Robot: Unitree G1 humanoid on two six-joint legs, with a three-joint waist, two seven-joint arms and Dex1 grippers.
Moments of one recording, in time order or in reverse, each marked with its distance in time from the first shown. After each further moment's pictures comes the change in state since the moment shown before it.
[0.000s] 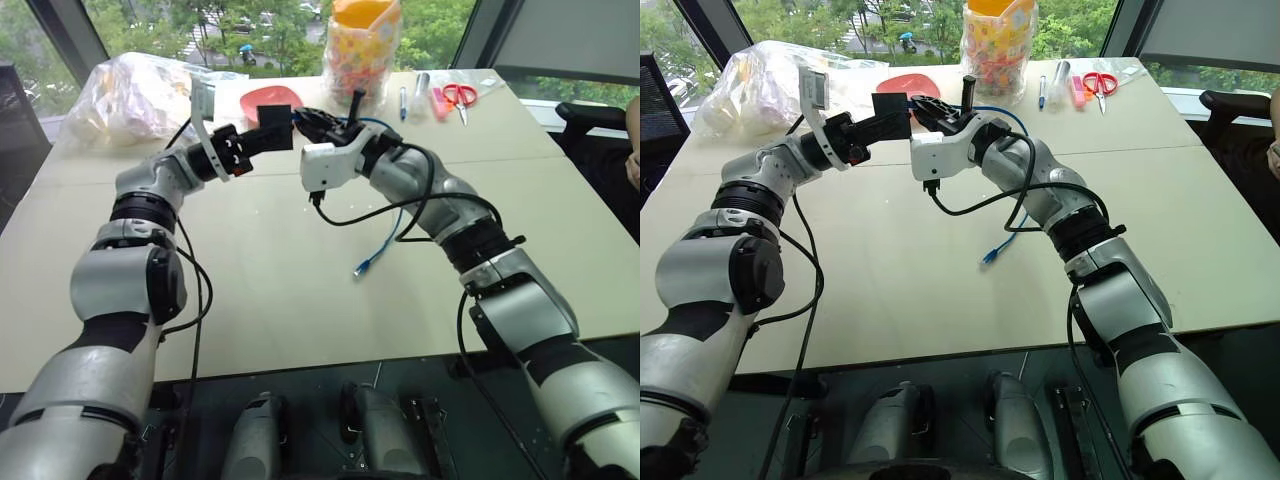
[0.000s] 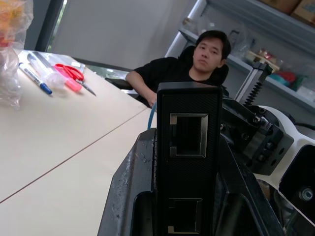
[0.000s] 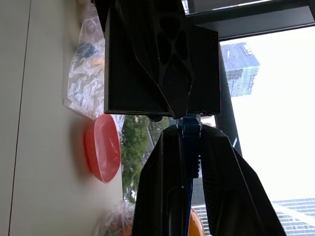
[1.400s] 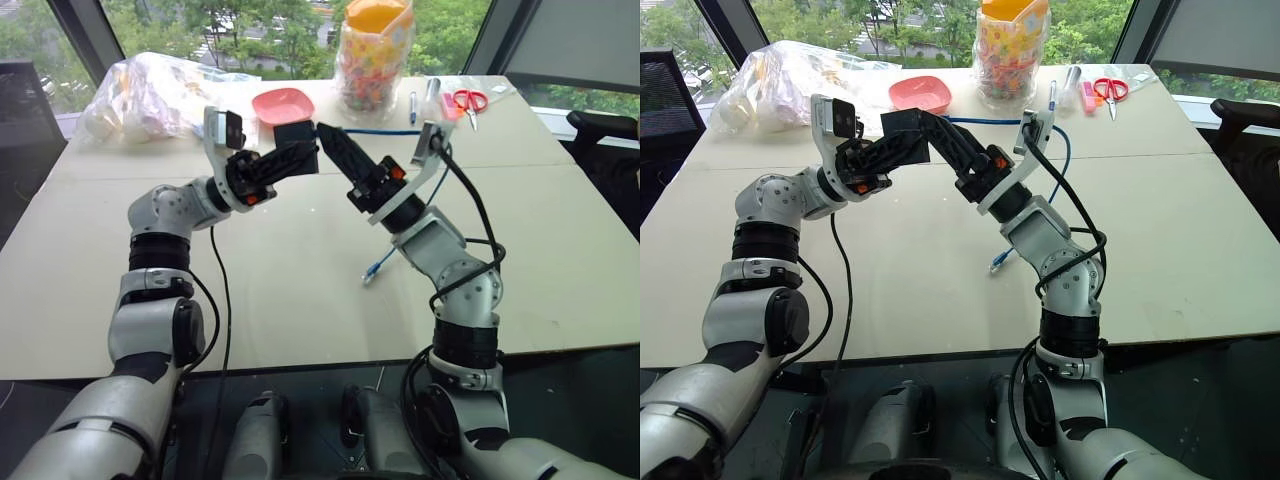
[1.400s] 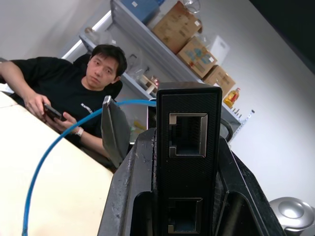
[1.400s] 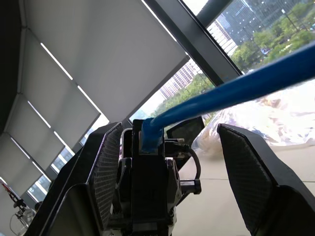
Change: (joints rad) left arm 0.277 -0.119 0.042 -0.577 -0.314 0.615 -0.070; right arm 0.512 0.409 -0.614 -0.822 1.639 1.160 0.104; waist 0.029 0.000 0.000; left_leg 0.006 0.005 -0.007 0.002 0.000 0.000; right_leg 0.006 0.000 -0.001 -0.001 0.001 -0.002
